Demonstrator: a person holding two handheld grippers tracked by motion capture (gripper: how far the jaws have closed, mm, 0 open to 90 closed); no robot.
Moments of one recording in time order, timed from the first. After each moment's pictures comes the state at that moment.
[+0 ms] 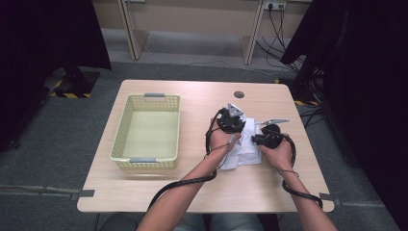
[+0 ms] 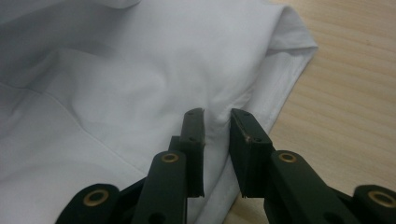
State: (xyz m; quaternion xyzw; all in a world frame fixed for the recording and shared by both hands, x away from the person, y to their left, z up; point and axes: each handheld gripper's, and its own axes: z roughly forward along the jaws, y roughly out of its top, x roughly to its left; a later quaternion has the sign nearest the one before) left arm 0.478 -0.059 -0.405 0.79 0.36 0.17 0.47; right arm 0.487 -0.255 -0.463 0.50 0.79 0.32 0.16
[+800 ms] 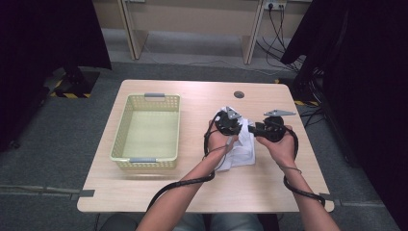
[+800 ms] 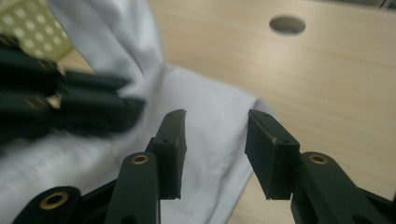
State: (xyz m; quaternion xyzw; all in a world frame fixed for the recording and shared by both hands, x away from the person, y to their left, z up) left arm 0.481 -0.055 -0.419 0.80 0.36 0.17 0.45; right arm 0.479 -0.246 -0.407 0.47 0.77 0.40 0.19
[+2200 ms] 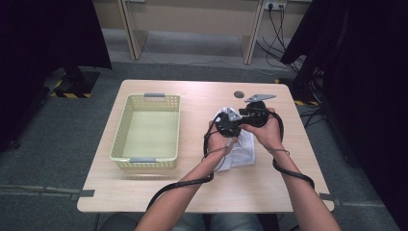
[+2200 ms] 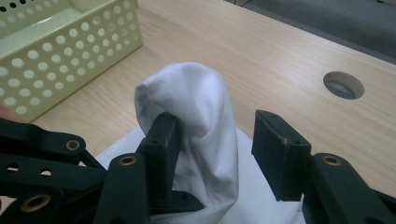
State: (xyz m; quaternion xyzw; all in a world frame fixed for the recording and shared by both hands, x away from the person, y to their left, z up) left arm 0.478 -0.055 -0.421 0.81 0.35 0.17 0.44; right arm 0.515 -0.193 -0.386 0.38 0.82 0.39 0.17
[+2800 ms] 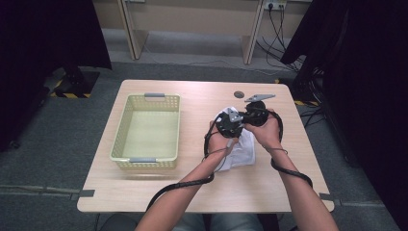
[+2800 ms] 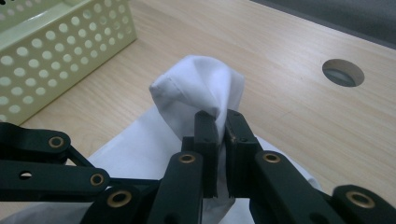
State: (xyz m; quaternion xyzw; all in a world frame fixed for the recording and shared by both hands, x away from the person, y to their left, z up) left arm 0.476 -0.057 -0.420 0.81 0.34 0.18 0.44; right arm 0.518 -0.196 -0.389 0.40 0.82 0.39 0.16
